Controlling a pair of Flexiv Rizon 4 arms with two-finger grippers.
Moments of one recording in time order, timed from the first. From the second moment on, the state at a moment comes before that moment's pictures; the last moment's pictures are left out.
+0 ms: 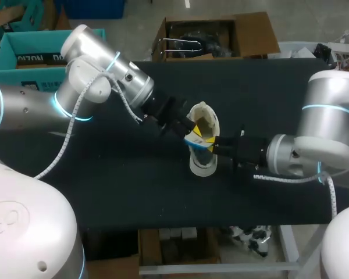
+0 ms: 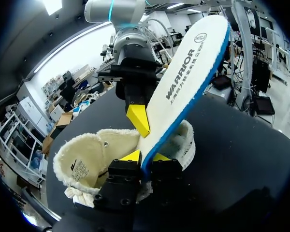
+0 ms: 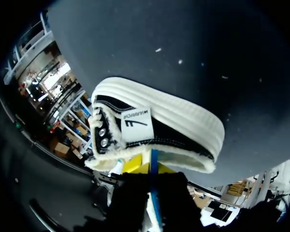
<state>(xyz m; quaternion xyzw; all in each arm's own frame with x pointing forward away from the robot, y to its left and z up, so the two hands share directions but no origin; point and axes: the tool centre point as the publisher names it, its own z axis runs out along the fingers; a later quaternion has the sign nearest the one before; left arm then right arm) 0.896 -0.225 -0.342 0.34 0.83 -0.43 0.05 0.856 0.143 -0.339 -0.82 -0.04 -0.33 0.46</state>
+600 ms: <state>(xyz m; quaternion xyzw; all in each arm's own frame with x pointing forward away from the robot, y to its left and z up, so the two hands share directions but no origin) 0.871 -0.214 -0.324 0.35 0.81 -0.46 0.05 0.857 0.139 -0.342 -0.82 -0.03 -0.33 0.47</state>
